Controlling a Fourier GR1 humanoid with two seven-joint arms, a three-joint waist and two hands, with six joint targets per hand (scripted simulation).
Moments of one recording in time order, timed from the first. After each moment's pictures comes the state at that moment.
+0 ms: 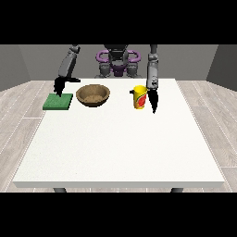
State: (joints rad) left arm -0.60 0.13 0.23 -0.82 0.09 0.18 -0.74; right arm -0.33 -0.25 -0.24 -0.98 -0.15 0.35 -0.74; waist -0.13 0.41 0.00
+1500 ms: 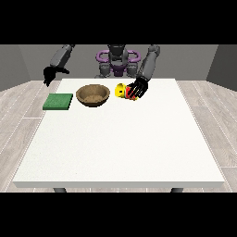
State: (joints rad) left arm -0.63 0.20 -0.12 -0.75 -0.63 0.78 -0.26; right arm -0.48 -0.33 -0.23 -0.76 -0.17 0.38 -0.61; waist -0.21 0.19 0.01
